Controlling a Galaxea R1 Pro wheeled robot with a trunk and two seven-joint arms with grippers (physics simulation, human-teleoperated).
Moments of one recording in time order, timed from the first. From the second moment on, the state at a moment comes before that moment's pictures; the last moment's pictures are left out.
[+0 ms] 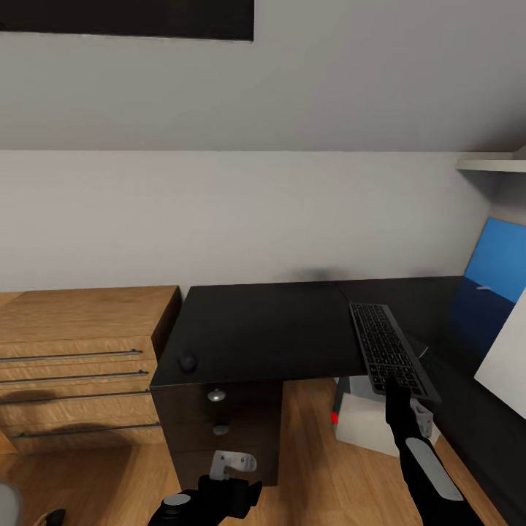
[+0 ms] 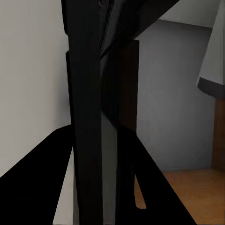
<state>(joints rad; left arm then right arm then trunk) -0.10 0.08 -0.60 -1.49 0.66 0.65 0.42 -0.38 -0.08 -0.10 -0.88 -1.57 -0.18 0.14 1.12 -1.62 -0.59</state>
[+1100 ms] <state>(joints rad) -0.10 0.07 -0.60 -1.49 0.65 0.65 0.42 -0.37 -0.03 -0.01 -0.91 -1.56 -0.19 0.20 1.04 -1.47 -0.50</state>
